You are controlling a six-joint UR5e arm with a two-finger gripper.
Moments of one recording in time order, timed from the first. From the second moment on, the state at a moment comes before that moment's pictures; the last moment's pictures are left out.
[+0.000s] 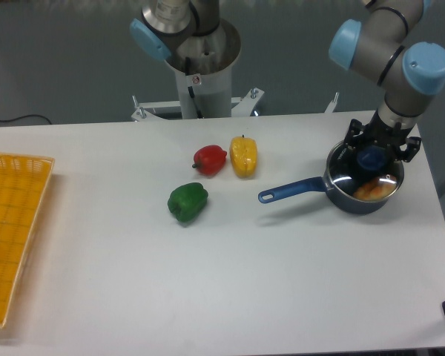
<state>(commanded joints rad) 2.97 -1.93 -1.64 -1.16 1.56 1.26</state>
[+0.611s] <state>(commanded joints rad) 2.95 -1.85 -1.62 -1.17 1.56 1.26</state>
